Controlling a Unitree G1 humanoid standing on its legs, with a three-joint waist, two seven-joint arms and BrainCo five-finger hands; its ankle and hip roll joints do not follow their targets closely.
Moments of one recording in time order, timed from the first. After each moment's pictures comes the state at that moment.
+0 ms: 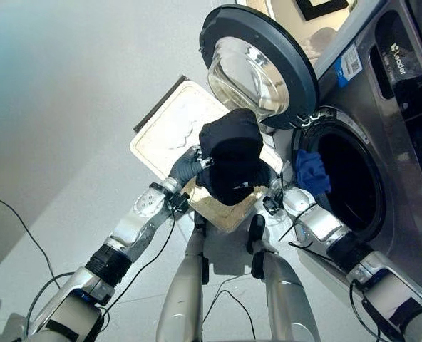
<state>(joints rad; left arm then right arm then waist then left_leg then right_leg) -0.51 0.53 -0.46 0.14 -0.65 -0.06 -0.11 -0.61 -0.49 0.57 0.31 0.25 -0.03 0.01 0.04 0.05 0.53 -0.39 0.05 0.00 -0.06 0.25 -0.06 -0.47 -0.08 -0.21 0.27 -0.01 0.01</state>
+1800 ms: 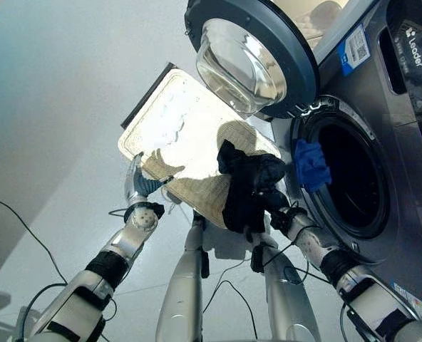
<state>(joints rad) -0.44 0.51 -0.45 0.51 -0.13 0.05 0.74 -0.55 -0.35 0.41 0.77 1.04 -0.01 0.09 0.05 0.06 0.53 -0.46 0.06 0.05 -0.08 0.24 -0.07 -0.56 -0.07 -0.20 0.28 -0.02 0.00</state>
